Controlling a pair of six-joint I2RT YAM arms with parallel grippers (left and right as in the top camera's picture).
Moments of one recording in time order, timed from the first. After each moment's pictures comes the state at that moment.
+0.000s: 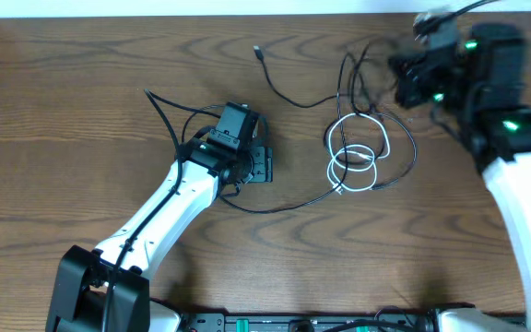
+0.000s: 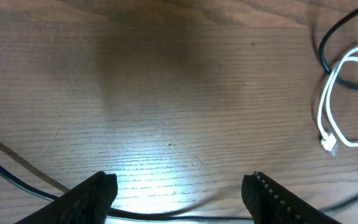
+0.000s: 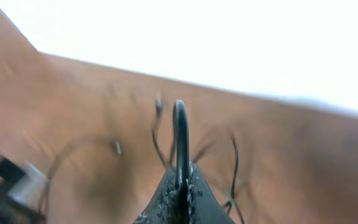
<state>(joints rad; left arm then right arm) -0.44 1.55 1.04 -0.65 0.09 -0.43 0.11 1.38 1.40 -0.48 -0.38 0.02</state>
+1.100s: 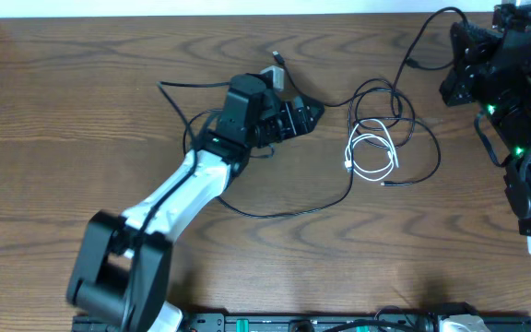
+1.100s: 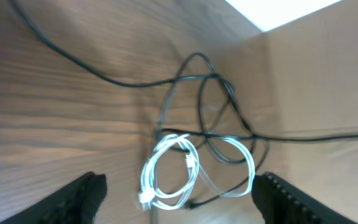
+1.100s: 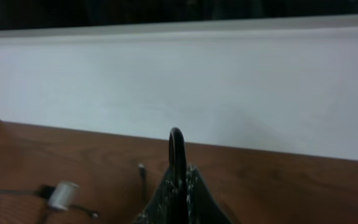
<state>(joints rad) -0.44 1.71 1.05 0.10 0.49 -0.81 0.11 1.17 1.48 -0.51 -0.16 0.11</state>
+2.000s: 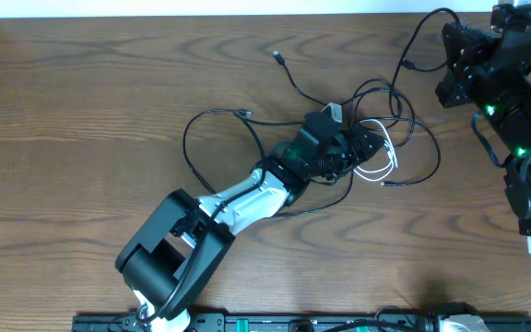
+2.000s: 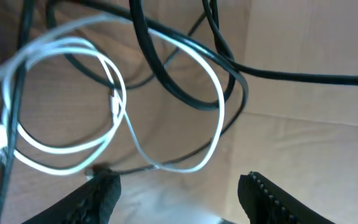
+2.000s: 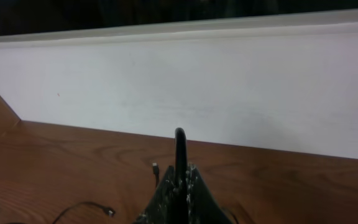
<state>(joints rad) -0.75 1.88 1.05 0.35 0.34 -1.26 0.11 1.17 1.48 -0.51 -0.21 0.14</state>
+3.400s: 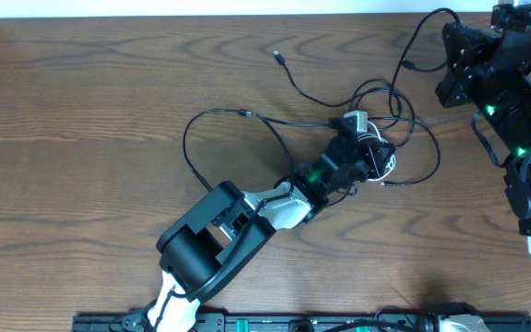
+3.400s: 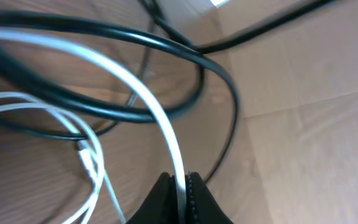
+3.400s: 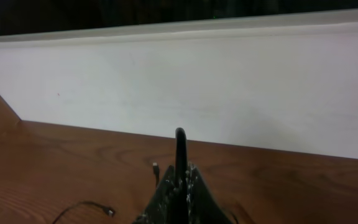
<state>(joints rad) -0.85 2.05 1.05 0.71 0.19 -1.04 0.11 1.17 1.48 -0.51 -0.21 0.14</state>
